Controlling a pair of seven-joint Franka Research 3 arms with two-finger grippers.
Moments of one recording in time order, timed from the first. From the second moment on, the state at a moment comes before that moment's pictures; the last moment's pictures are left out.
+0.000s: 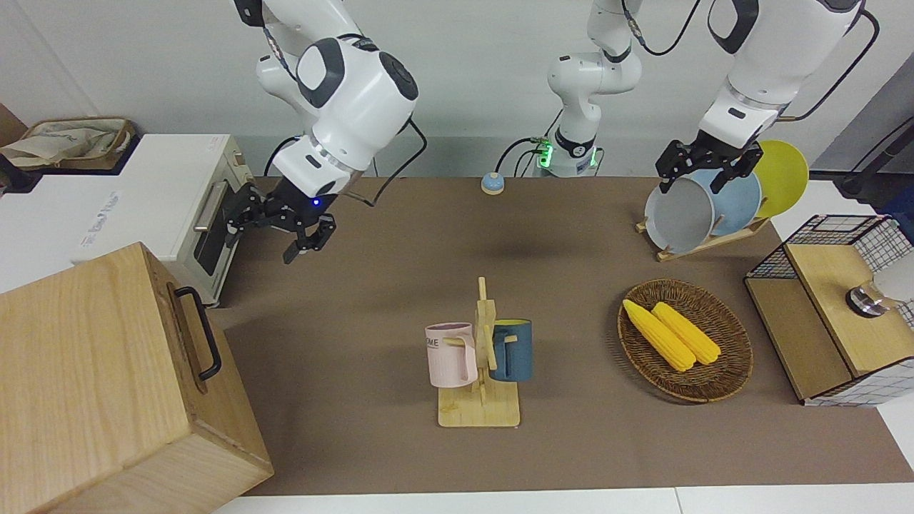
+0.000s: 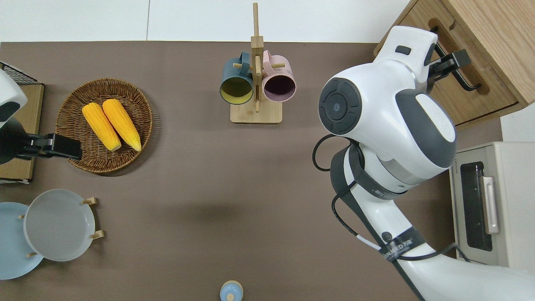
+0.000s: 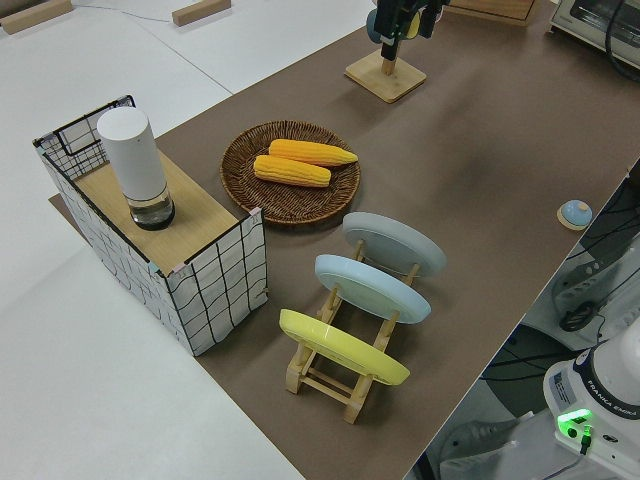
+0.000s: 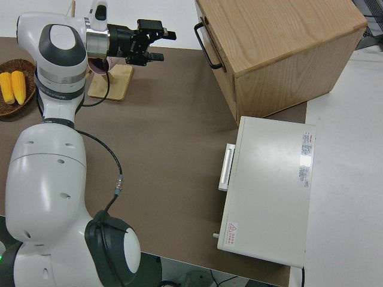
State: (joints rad) left arm 0.03 0.04 -0.06 -1.51 0.00 1.52 0.02; right arm 0.23 0.37 0.16 -1.42 -1.09 1.73 0.25
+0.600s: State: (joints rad) left arm 0.03 0.04 -0.06 -1.51 0.00 1.52 0.02; right arm 0.23 0.48 0.16 -1.51 -1.51 1.74 0.40
